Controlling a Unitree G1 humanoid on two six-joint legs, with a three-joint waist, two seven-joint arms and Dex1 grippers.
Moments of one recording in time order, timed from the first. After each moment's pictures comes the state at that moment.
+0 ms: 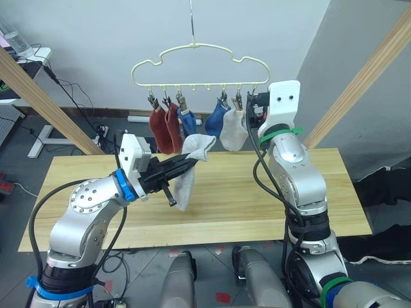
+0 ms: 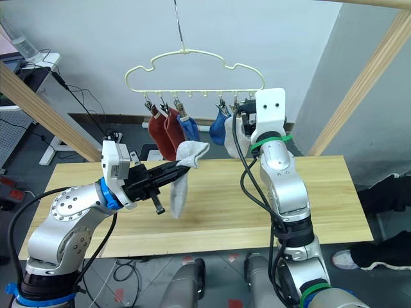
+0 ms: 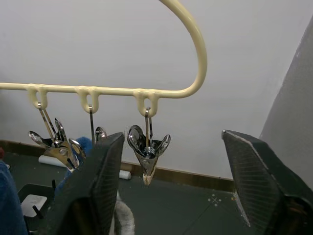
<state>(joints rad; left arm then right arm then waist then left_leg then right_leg) -0.20 0.60 0.10 -0.44 -0.53 0.37 -0.82 -0.67 0.00 0.07 -0.22 -0.04 0.62 -0.11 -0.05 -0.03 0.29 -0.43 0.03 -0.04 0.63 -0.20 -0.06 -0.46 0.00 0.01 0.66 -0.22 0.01</state>
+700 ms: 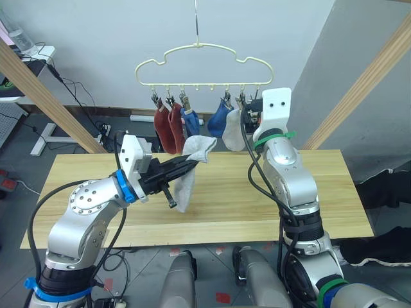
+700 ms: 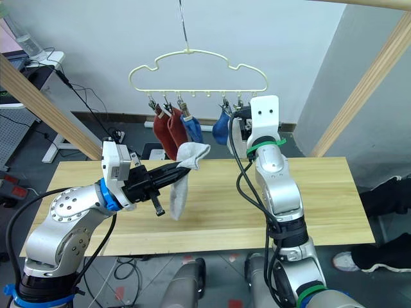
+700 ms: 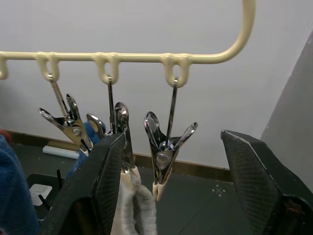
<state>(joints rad) -0.19 0.60 0.10 -0.46 -0.53 0.39 -0.81 -0.67 0.04 0.06 -0.13 -0.07 0.58 -0.13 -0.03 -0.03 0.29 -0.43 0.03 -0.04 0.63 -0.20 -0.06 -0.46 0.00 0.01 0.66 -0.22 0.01</state>
